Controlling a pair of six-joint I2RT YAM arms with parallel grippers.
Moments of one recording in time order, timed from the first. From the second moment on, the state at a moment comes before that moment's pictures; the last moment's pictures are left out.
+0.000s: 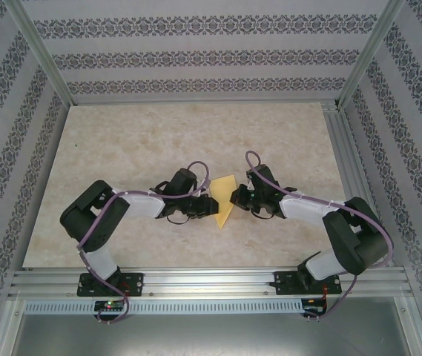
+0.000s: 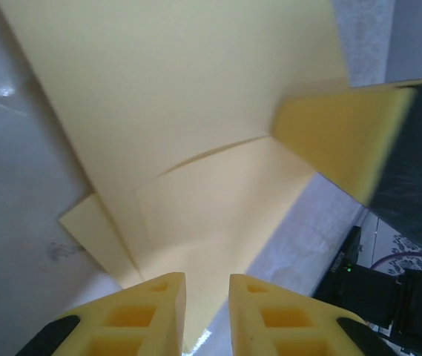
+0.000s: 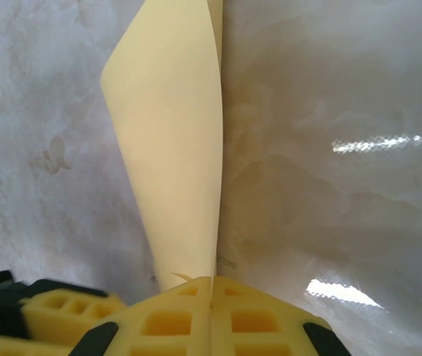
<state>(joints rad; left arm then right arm) -0.70 1.76 0.76 0.19 0.62 -0.90 0.54 1.47 0.62 -0.05 -0.31 0.86</state>
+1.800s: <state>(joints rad) -0.82 1.76 0.69 0.24 0.56 -0.98 0.54 1.49 0.63 -0.06 -0.31 0.86</state>
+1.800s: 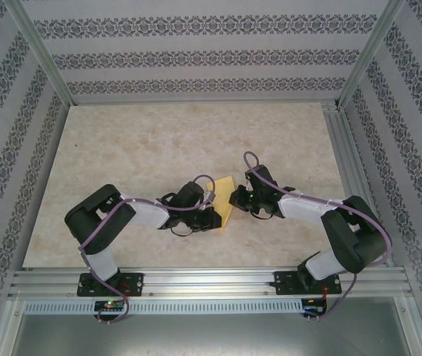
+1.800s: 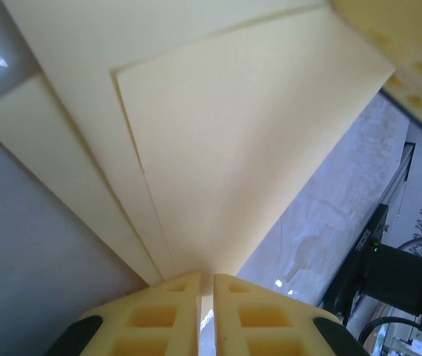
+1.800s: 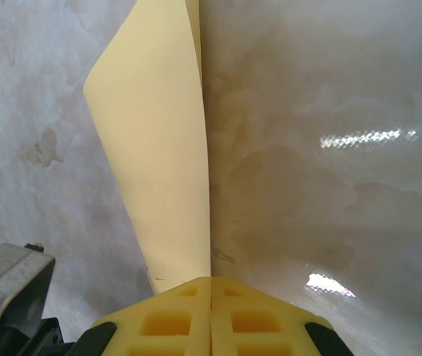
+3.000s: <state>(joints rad) -0.73 1.79 0.85 0.06 0.51 -0.91 0.54 1.49 0.65 -0.08 -0.31 0.85</state>
